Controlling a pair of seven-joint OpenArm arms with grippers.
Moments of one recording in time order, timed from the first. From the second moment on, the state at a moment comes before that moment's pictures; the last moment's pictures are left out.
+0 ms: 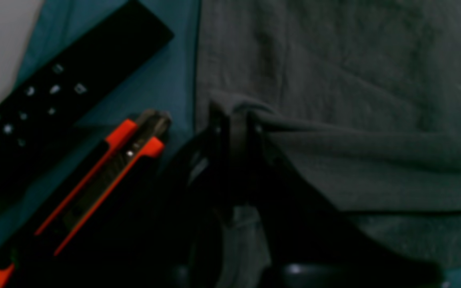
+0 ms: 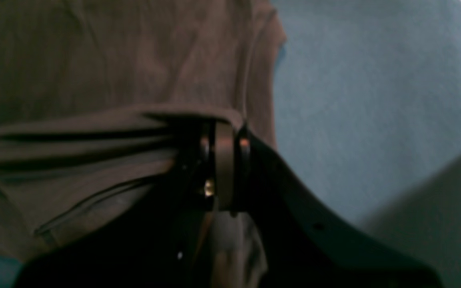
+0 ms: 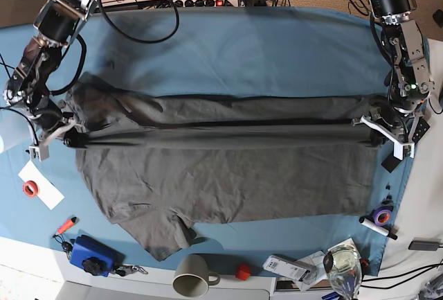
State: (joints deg) left arm 0.4 -14.5 -20.4 86.3 -21.9 -14.1 40.7; right arm 12.3 21.7 34.6 70.6 23.3 36.9 -51.2
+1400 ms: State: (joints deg) left arm -12.3 -15.0 -12.7 78.3 -10.7 -6.1 47.5; right arm 17.3 24.2 34.8 68.8 20.5 37.1 -47.8
